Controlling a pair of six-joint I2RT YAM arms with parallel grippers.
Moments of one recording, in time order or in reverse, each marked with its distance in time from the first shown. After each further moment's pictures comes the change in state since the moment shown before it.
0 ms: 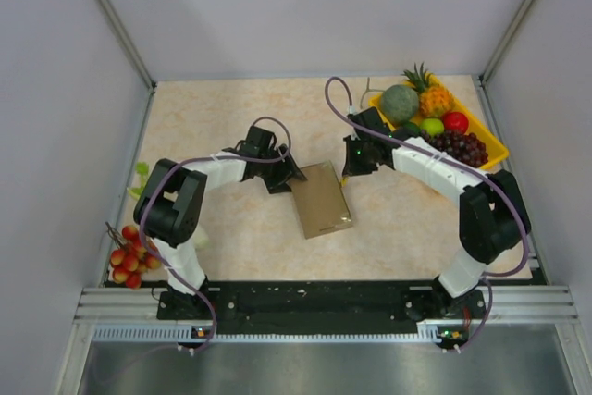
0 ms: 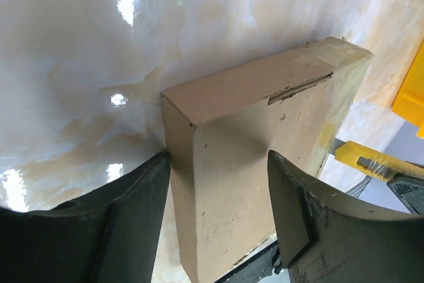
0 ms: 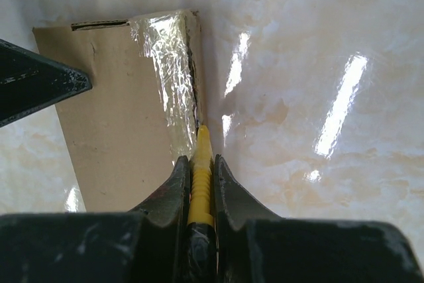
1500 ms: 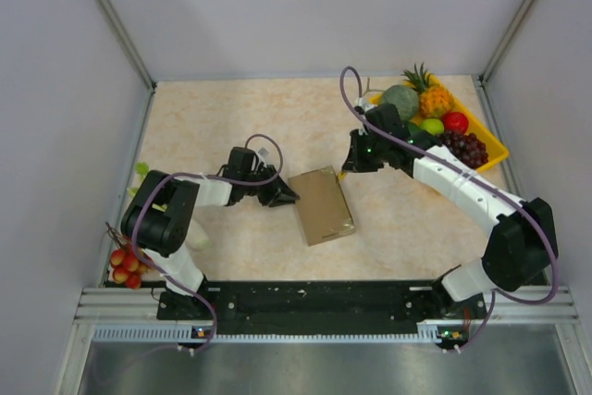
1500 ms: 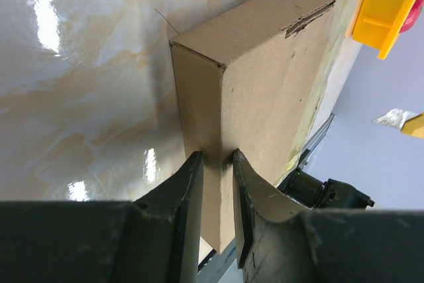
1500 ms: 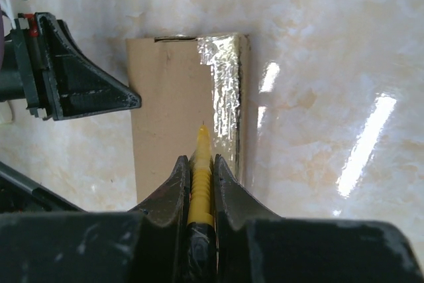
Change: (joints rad) left arm 0.074 -0.103 -0.345 0.380 0.283 -0.008; right arm 0.007 -0.204 -0.041 -0.011 -0.111 -0.002
